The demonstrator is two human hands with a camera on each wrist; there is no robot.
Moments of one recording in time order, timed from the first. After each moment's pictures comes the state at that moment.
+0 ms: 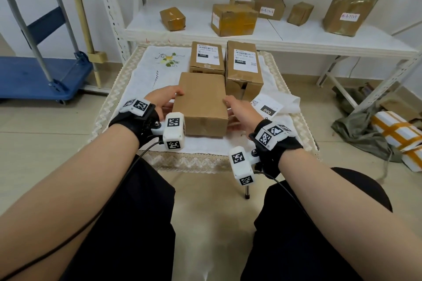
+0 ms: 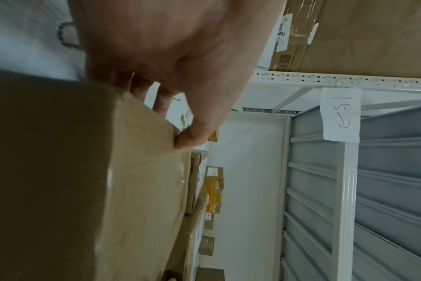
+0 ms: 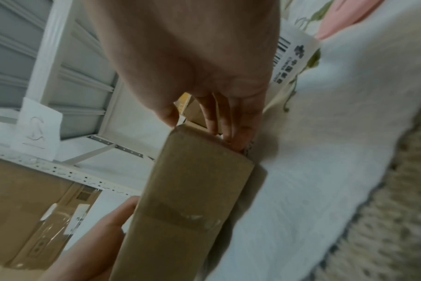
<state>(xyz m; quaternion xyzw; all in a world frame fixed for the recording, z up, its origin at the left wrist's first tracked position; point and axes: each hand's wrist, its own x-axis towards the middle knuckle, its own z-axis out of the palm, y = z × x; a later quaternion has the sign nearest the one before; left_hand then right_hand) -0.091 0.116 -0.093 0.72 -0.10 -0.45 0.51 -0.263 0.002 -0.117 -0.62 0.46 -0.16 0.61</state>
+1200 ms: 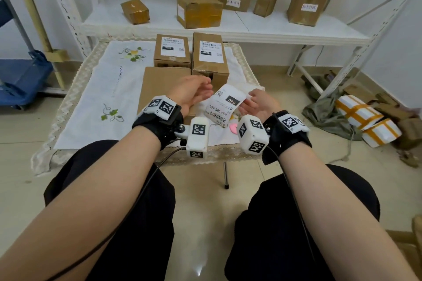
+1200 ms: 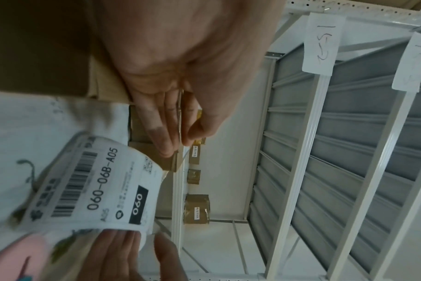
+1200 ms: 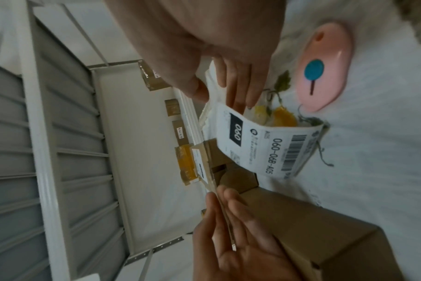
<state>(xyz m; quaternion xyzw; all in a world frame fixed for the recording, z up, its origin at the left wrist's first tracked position) -0.190 0.037 -0.098 0.59 -0.24 -0.47 0.62 -0.359 -0.046 -0.103 -0.34 0.53 -0.34 0.70</state>
